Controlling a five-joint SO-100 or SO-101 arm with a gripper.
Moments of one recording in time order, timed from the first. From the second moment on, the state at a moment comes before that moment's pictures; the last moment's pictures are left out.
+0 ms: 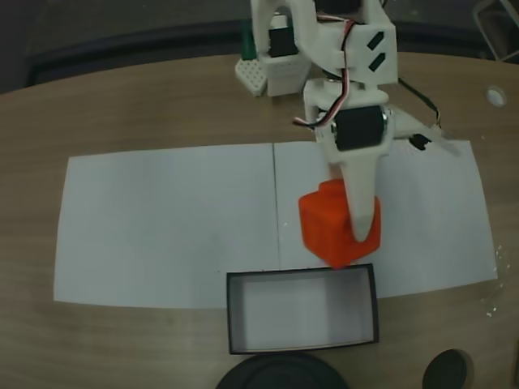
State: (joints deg) arm -7.3 101.2 74.4 73.8 -0.9
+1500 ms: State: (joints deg) arm -6.9 119.7 57.9 99.0 4.7
